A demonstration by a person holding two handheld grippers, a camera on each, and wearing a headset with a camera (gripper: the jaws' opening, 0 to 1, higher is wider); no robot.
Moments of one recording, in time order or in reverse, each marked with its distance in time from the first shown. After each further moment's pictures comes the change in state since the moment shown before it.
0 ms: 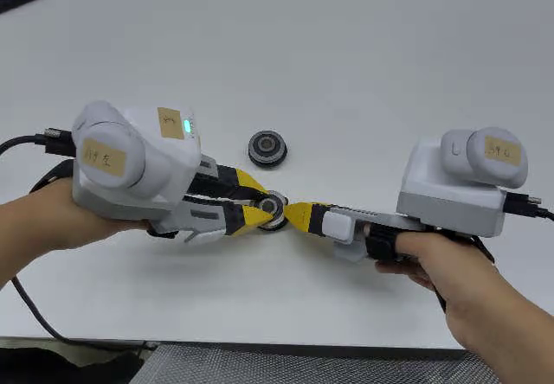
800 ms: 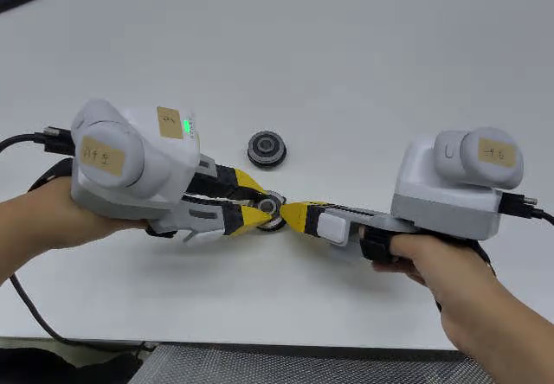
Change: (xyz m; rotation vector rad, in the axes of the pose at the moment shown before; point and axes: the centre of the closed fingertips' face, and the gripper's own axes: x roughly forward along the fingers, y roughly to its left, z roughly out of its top) left arm 0.000 -0.003 0.003 0.005 0.005 -0.003; right arm 0.002 0.002 0.002 -0.062 -0.002 -0.001
